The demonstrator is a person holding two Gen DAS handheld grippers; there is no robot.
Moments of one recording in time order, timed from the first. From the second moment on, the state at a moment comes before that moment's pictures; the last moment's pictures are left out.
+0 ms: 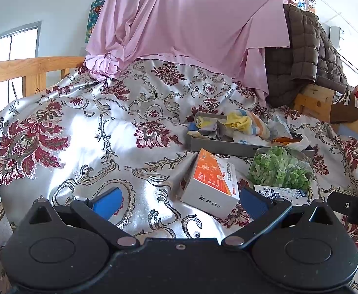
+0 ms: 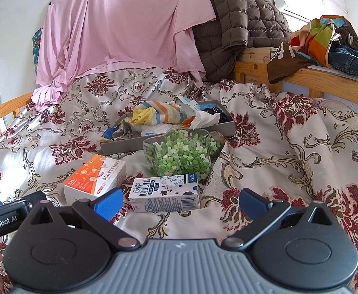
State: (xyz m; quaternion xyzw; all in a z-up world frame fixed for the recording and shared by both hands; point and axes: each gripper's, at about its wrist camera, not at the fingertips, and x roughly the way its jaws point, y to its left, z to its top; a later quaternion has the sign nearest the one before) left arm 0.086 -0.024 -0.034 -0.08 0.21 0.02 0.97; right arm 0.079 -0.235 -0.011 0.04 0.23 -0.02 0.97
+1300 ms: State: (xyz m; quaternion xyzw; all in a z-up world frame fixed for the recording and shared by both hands) left arm 0.087 -0.025 -0.037 -0.07 0.22 -0.01 0.97; right arm 0.082 -0.233 -0.014 0.04 0.24 -0.02 0.97
